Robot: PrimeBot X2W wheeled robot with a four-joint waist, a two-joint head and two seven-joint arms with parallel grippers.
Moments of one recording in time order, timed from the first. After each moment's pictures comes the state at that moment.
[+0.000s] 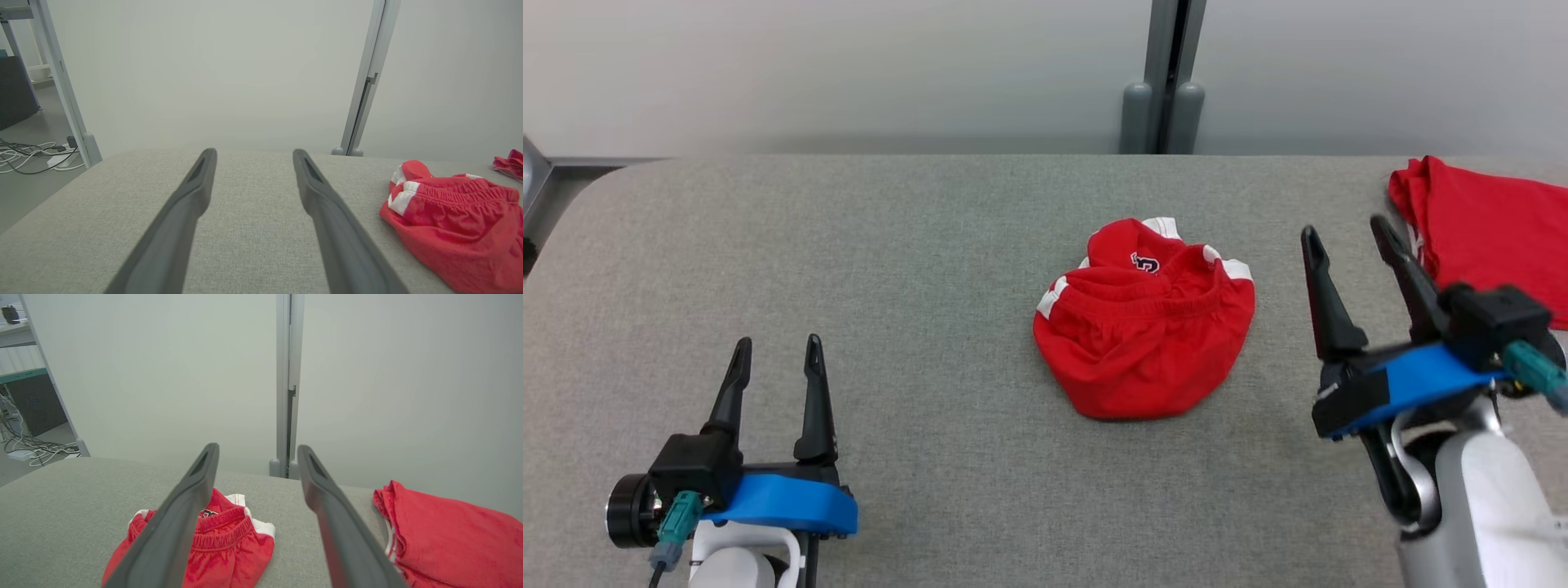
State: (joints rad) left arm -0.13 0.25 -0.24 0.21 -0.36 0.10 -0.26; right arm -0.29 -0.05 -0.01 0.05 0.10 0.13 0.01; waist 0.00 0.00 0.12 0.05
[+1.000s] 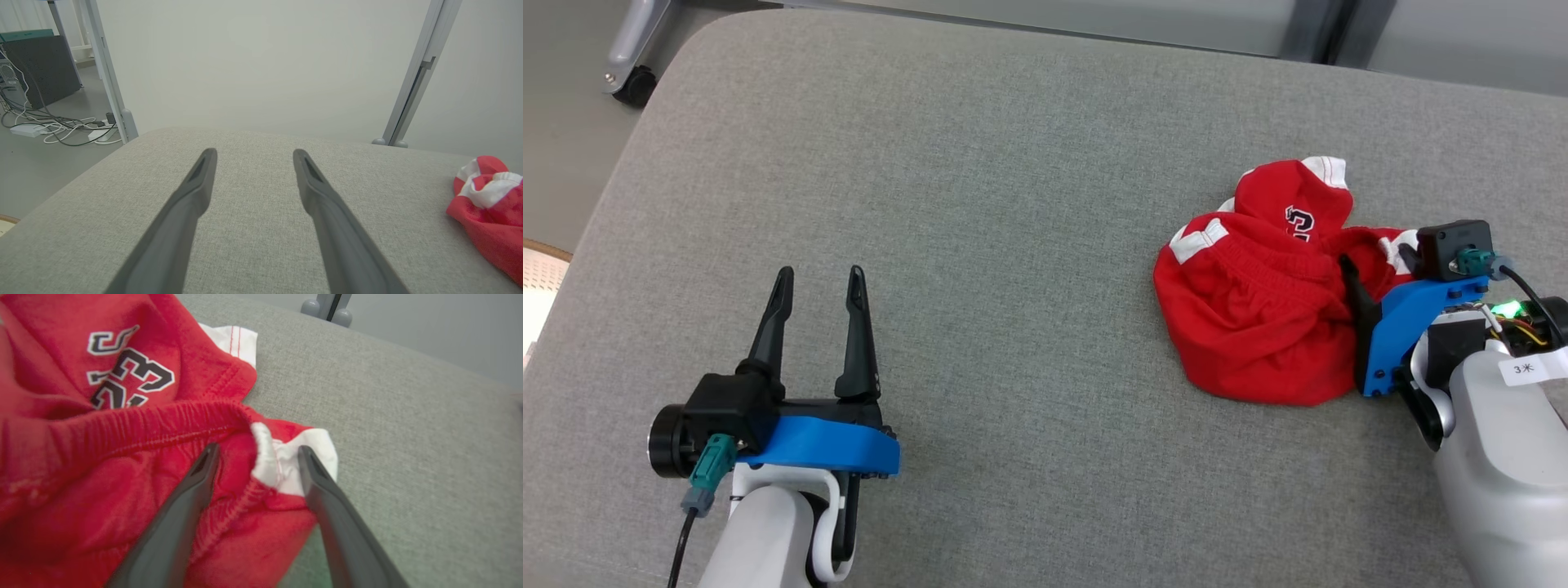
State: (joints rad) left arm -0.25 0.12 -0.20 0.23 -0.29 0.03 -0.26; right arm -0.65 -0.18 -0.03 0.78 -0.04 0.13 0.10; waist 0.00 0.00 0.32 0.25
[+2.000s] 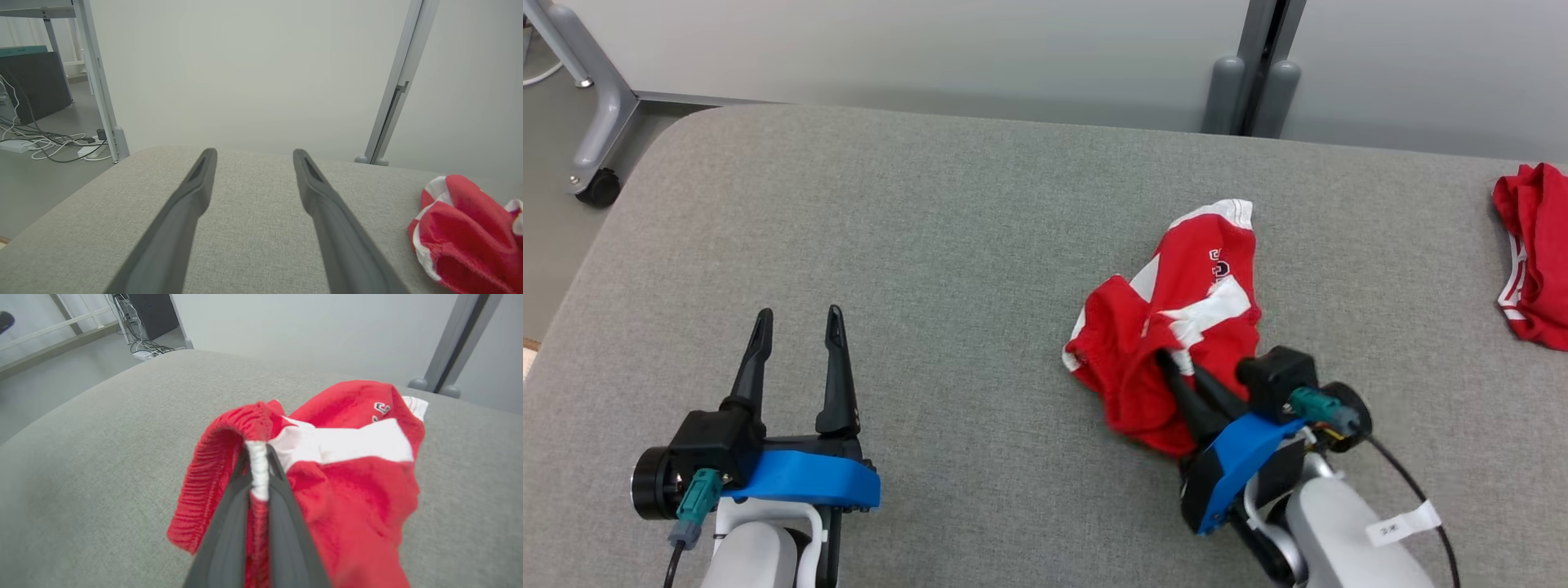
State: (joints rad) left arm -0.18 0.11 -0.13 0.24 -0.24 0.01 -0.26; right arm -0.37 -0.07 0.33 0.43 0.21 0.13 -0.03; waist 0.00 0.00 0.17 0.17
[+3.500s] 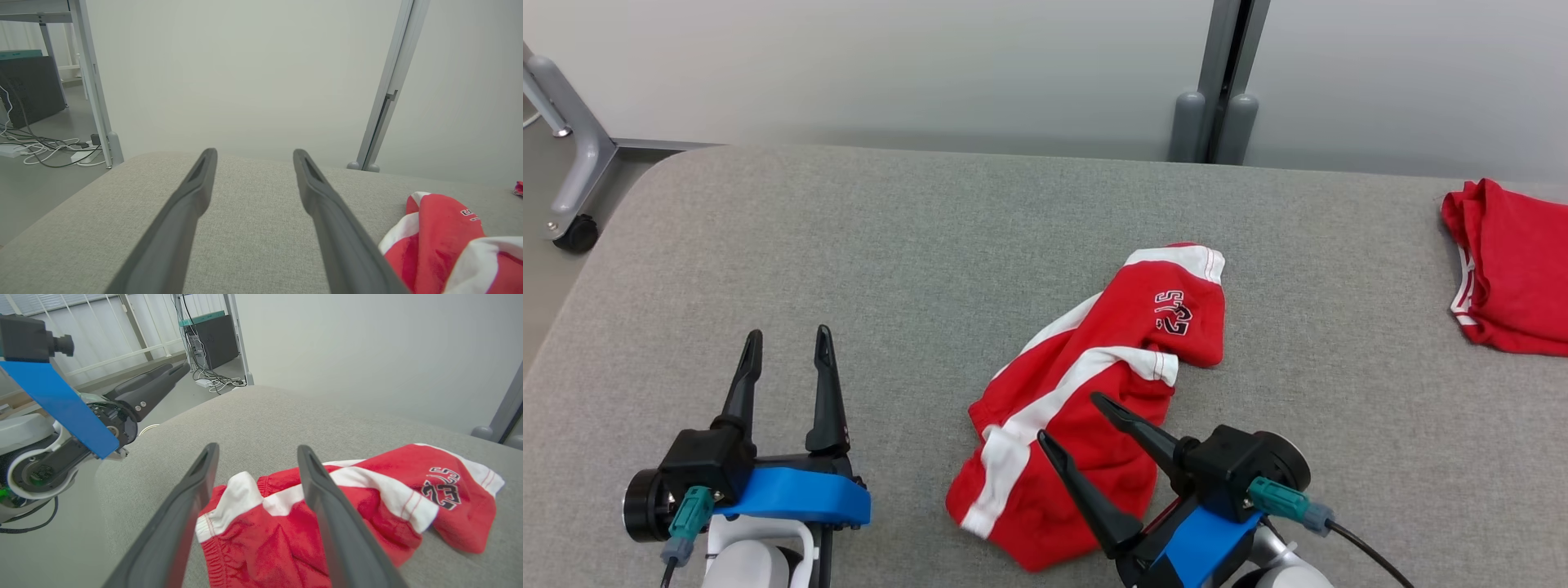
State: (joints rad) left arm -0.14 0.11 -0.10 0.24 -0.24 0.00 -0.26; right arm -0.17 -0.07 0.52 0.02 0.25 0.13 0.07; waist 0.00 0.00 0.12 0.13
